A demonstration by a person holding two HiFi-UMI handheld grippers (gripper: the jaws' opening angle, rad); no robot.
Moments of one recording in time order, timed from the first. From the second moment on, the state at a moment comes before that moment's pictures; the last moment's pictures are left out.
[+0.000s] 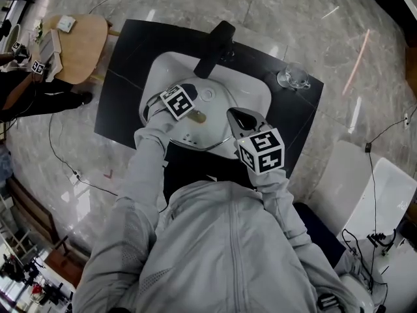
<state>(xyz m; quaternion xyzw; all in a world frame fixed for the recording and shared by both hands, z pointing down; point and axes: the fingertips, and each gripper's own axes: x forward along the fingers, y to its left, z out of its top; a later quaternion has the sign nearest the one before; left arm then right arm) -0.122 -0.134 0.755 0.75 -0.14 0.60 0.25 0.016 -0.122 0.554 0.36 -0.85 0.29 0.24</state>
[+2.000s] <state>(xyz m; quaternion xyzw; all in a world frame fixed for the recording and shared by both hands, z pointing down) -0.011 -0.052 0.716 0.78 0.00 0.53 0.32 0.049 -0.090 0.553 0.40 -0.83 0.30 0.24</state>
